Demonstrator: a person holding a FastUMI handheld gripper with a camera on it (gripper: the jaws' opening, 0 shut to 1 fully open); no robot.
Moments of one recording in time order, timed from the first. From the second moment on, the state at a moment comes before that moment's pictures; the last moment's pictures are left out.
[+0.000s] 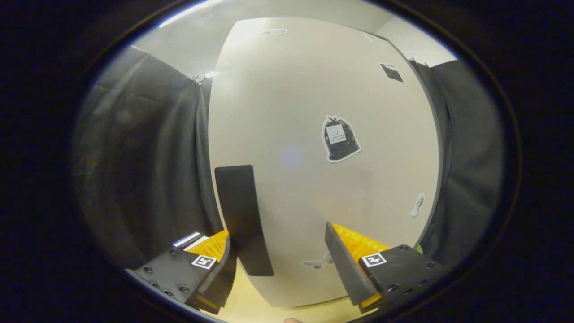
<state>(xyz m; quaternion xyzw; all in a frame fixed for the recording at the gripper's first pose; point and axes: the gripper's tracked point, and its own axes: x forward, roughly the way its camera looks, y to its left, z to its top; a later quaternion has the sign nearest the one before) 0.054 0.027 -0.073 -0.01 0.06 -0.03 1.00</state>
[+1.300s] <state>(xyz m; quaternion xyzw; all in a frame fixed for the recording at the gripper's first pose) 0.040 0.038 -0.071 0.02 0.06 0.00 1.00</state>
